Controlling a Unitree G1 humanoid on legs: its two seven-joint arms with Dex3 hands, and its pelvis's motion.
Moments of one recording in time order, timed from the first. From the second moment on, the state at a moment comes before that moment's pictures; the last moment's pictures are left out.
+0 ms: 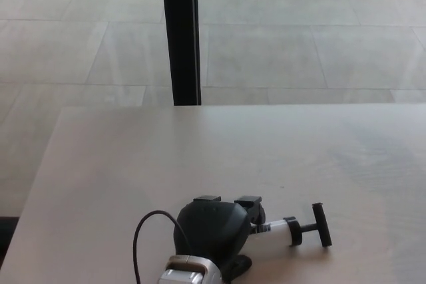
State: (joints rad) left_arm -0.30 0.13 -0.68 0.22 0.95 0.36 0.08; right_arm -0.22 -0.48 -0.26 0.08 -0.03 -0.07 0.00
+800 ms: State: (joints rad) left_arm -0.25 0.18 -0.70 0.25 0.98 0.32 0.20; right_arm -0.17 -0.44 -0.28 0.08 -0.03 -0.07 -0.02
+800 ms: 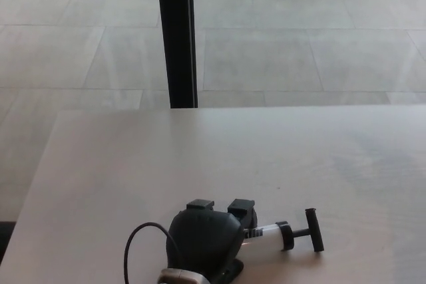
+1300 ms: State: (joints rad) left_arm -0.24 0.25 -0.64 0.30 0.95 0.11 0.43; right_arm -0.15 -0.42 -0.26 0.12 -0.02 -0.14 -0.01
